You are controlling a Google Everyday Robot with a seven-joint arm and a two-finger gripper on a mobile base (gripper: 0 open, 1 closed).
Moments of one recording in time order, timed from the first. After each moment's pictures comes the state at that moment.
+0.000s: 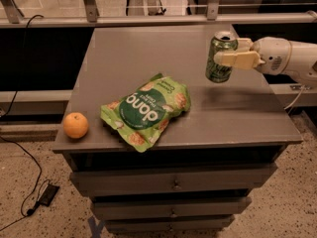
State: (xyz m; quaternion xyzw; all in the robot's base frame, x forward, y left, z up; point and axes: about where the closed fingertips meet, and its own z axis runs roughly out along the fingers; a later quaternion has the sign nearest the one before) arm 0.626 -0.185 0.947 -0.40 0.57 0.46 0.55
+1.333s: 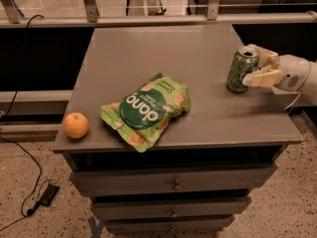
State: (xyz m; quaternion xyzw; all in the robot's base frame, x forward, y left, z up) arm 0.629 -0.250 0.911 -0.34 0.58 0.44 0.60
